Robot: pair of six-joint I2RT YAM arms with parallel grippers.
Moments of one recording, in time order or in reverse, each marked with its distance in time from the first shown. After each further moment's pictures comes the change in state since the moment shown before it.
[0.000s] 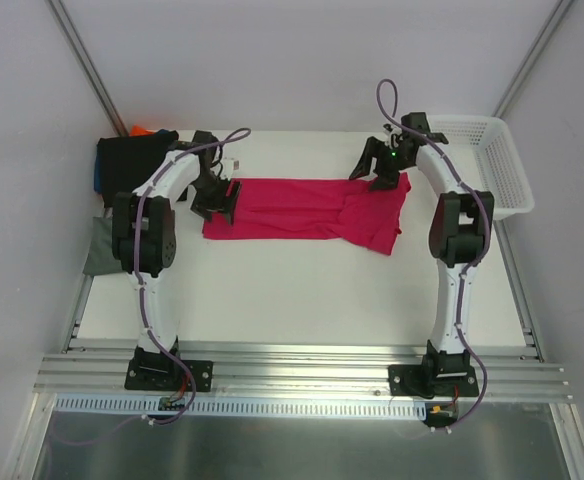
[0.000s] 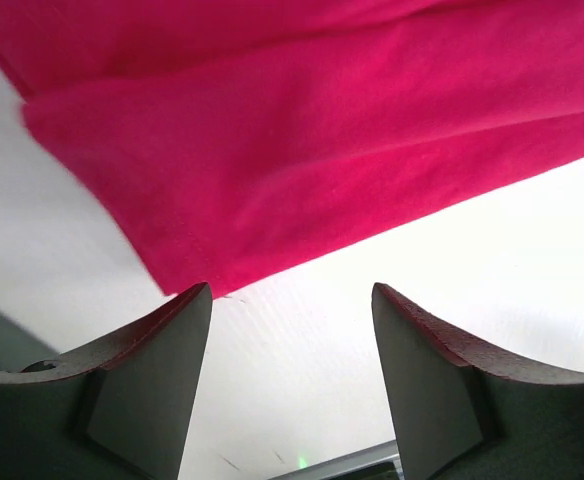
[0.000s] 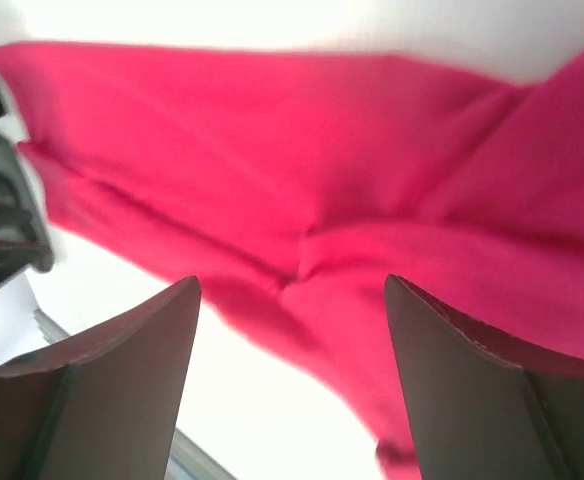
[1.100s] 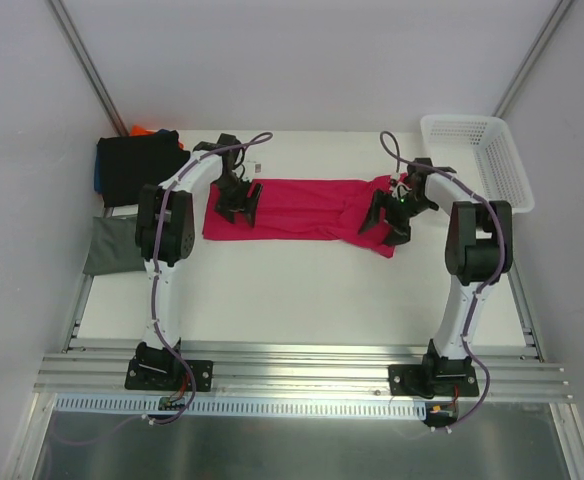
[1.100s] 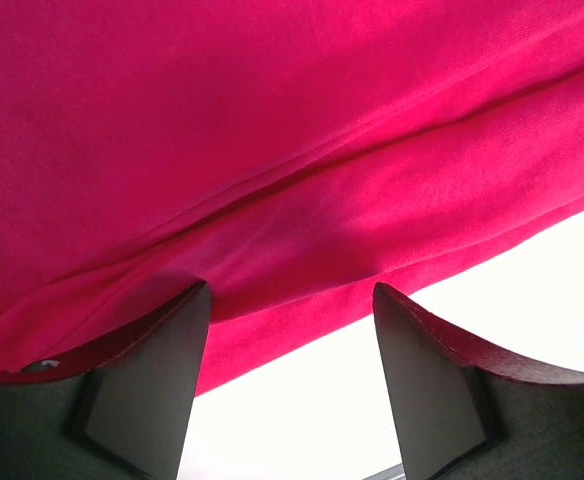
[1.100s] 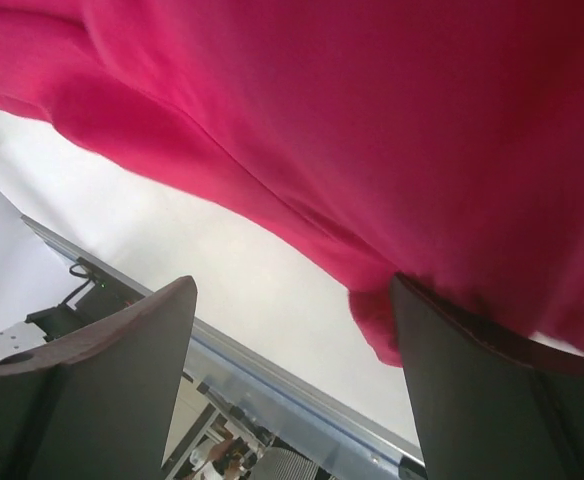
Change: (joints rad) left arm -0.084 0.185 0.175 0.005 0.081 -0.027; right arm -0.015 -0.256 -0.546 -0.094 -0.029 -0.042
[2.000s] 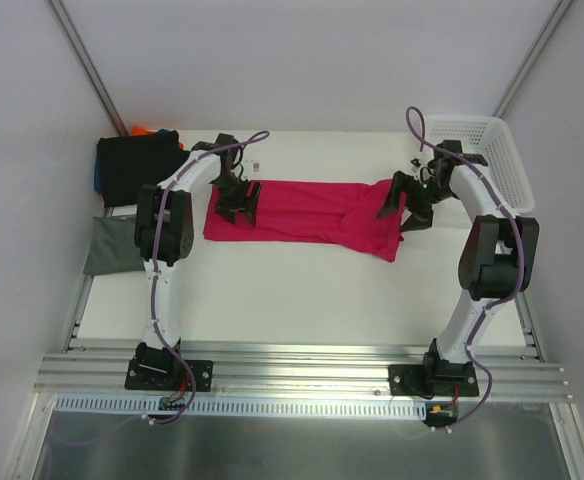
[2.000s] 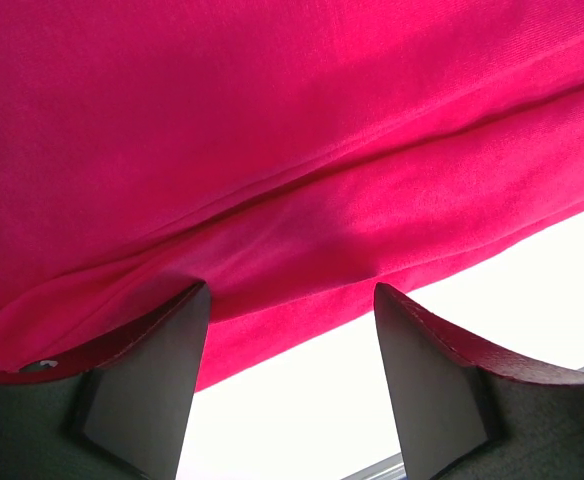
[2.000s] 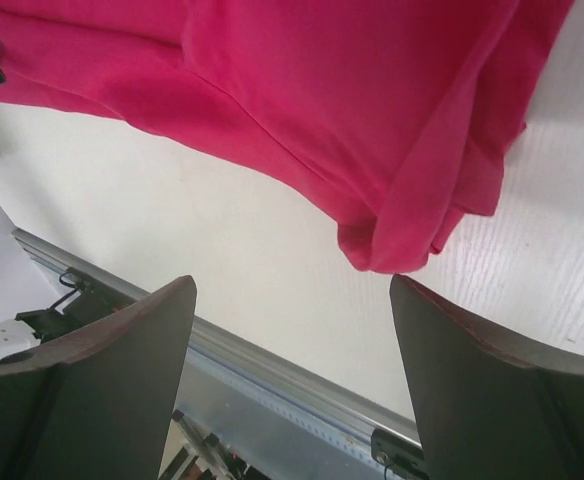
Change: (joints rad) left arm 0.013 0.000 0.000 0.000 0.034 -0.042; right arm -0.101 -0.184 0.020 -0.139 0.058 -0.099
